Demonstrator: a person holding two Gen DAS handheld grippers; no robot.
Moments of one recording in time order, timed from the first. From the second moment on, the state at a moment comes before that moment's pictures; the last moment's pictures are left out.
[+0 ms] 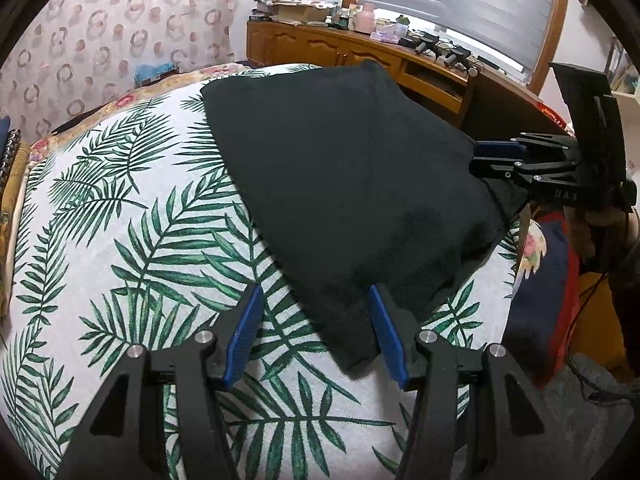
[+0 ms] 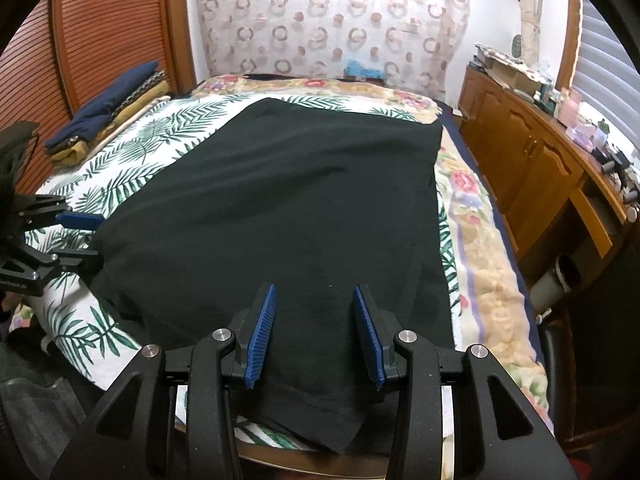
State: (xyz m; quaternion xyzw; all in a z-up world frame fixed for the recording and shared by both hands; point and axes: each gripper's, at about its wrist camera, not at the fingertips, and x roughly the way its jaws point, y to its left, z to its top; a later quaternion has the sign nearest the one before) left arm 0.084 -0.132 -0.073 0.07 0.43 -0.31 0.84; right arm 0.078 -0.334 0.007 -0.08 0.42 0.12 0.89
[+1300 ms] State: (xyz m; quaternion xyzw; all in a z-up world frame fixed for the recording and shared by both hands) left arm 0.115 -0.155 0.018 0.01 0.33 -0.36 0.87; right arm 0.049 -0.284 0.000 -0.12 0.41 0.21 0.88
